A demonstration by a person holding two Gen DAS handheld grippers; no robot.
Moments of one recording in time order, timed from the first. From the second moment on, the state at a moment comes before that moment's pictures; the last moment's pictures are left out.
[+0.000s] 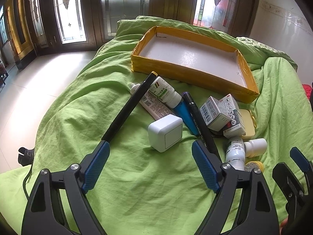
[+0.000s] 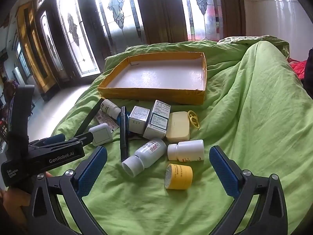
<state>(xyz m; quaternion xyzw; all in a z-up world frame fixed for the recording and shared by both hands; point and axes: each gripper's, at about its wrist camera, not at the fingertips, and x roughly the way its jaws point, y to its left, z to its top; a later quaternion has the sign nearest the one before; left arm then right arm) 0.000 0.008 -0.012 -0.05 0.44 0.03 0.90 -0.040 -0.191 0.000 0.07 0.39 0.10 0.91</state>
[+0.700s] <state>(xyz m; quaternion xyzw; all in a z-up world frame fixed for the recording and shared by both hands) 0.005 0.013 -0.017 -0.08 0.45 0.01 0.89 -0.033 -0.215 0.012 0.10 0.38 0.06 0.92</state>
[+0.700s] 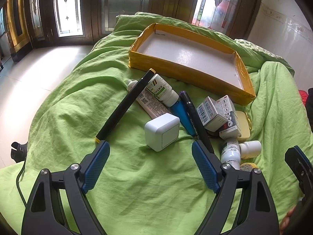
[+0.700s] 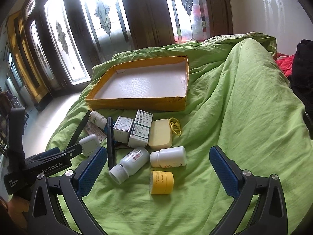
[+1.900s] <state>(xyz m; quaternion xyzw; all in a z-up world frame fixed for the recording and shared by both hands) 0.032 -0.008 -0.038 -0.06 0.48 -0.03 0.88 -0.028 -0.214 -0.007 0.11 0.41 0.08 0.90</state>
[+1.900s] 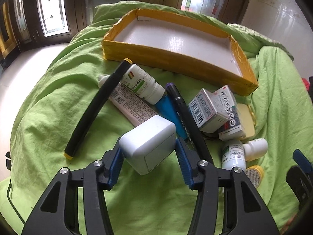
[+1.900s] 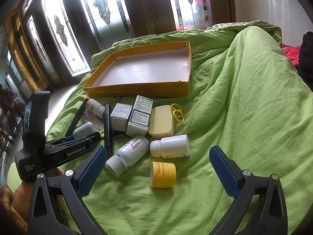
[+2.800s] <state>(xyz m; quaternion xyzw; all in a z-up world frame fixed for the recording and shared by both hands) 0.030 -0.006 -0.031 -0.08 0.47 -0.04 0.88 0.066 -0.248 -0.034 0.18 0.57 0.12 0.79</state>
